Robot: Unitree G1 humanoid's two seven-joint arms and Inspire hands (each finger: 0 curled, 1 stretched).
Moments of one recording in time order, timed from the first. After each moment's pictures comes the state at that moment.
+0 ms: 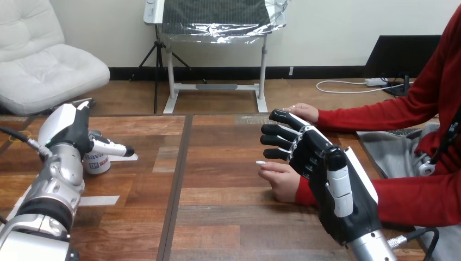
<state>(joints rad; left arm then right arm) -0.82 0.45 -0.19 1.30 0.43 -0.03 0.18 0.12 -0.09 0.03 0.08 0.22 -0.44 0.41</state>
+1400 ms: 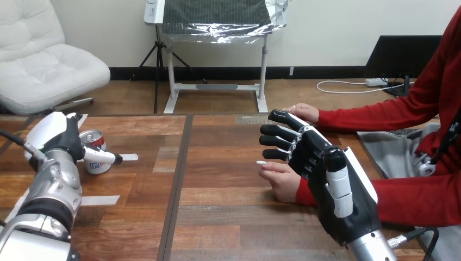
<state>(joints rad) -0.82 0.45 -0.22 1.31 0.47 0.09 0.20 0.12 -0.09 0.03 0.07 0.22 -0.44 0.43</state>
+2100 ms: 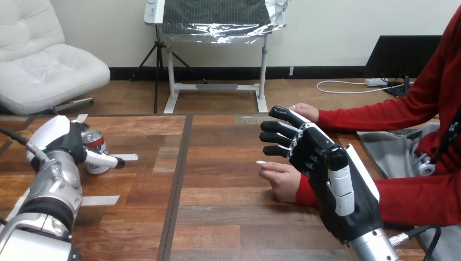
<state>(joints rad) -0.83 0.45 -0.25 1.31 0.49 0.11 0.15 0.12 -0.09 0.02 0.05 0.22 -0.44 0.43</state>
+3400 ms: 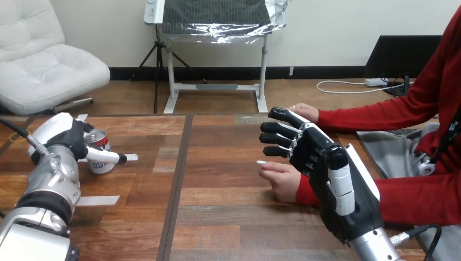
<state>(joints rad) -0.85 0.47 -0.26 1.31 0.50 0.12 0.09 0.12 -0.10 0.02 0.04 0.22 -0.43 0.43</state>
